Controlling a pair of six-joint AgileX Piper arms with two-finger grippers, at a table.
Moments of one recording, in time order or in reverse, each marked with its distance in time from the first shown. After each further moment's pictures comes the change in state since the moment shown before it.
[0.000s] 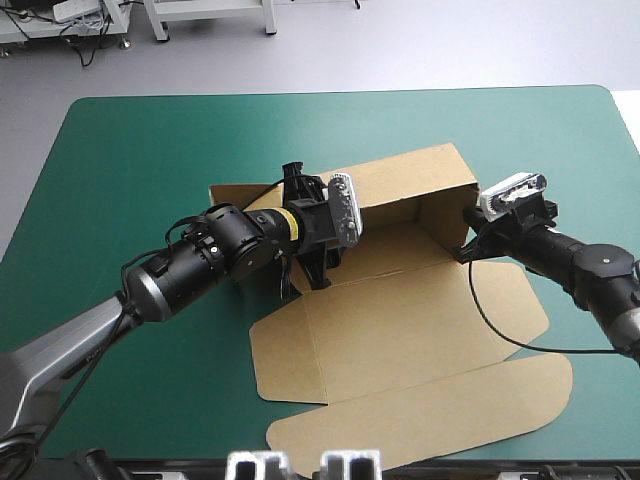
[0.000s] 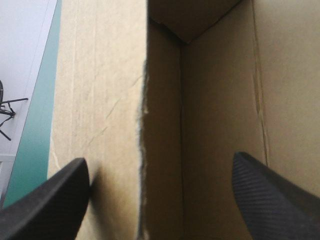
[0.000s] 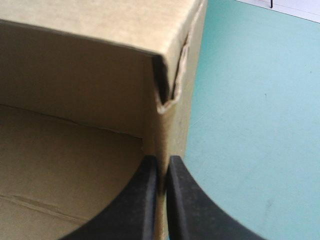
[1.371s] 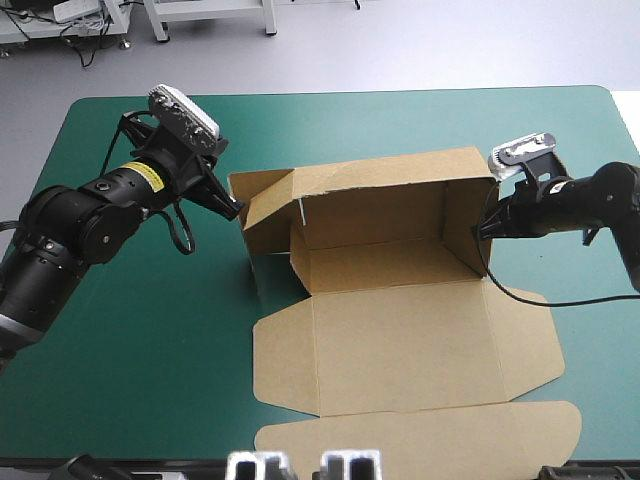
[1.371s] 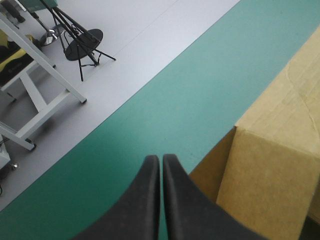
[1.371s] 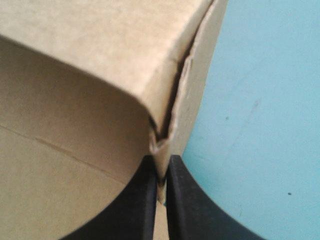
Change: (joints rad) left arm 0.362 -0.278 -0.019 -0.070 0.013 -0.241; right arm 0.001 0.068 -0.486 -0.973 0.571 1.038
